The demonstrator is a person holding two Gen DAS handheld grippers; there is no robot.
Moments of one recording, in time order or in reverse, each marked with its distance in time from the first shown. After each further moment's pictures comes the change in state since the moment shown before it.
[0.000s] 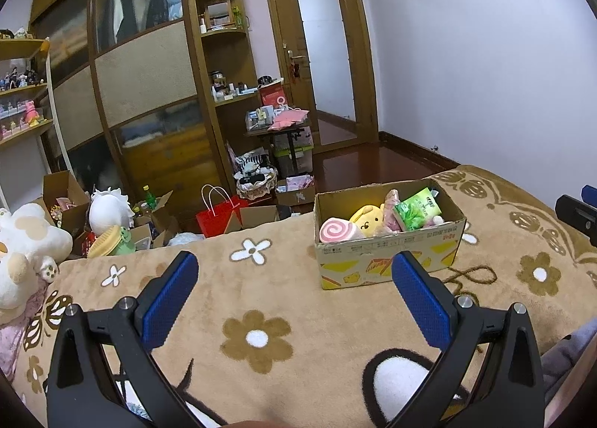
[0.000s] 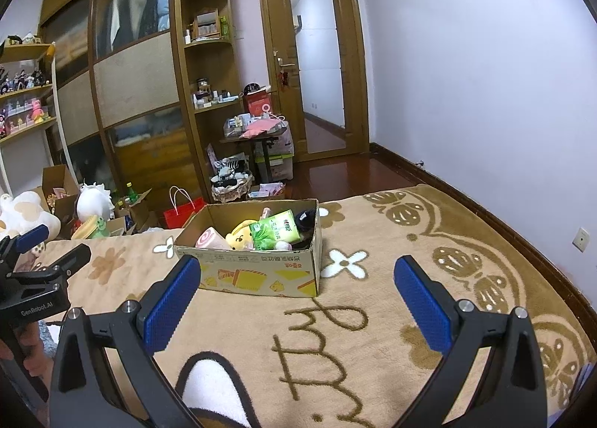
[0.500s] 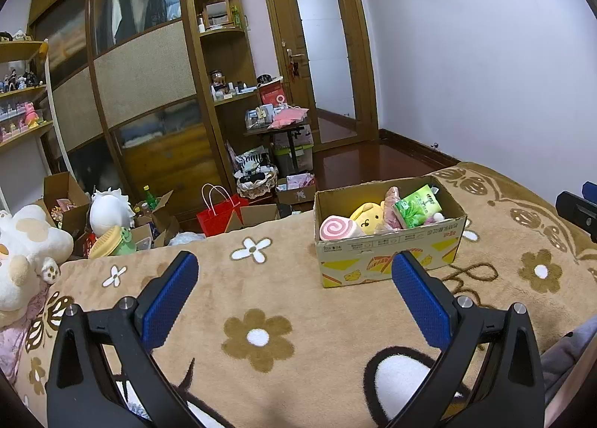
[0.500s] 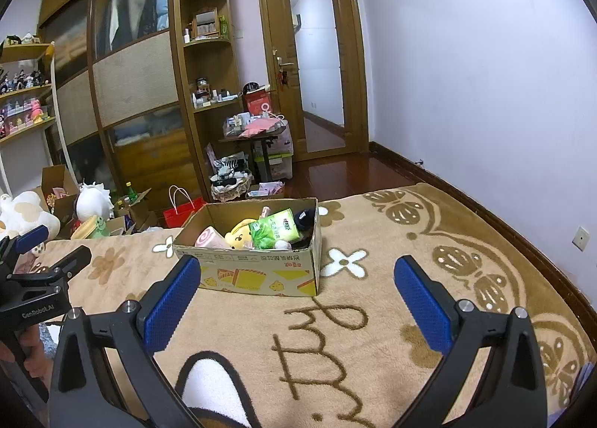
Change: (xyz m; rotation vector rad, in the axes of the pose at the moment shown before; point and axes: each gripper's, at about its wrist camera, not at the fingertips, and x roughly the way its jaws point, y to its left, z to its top) left arm 0.002 -0.001 0.000 0.005 0.006 -0.001; right arm 0.000 -0.001 0.000 -0.001 0.000 -0.001
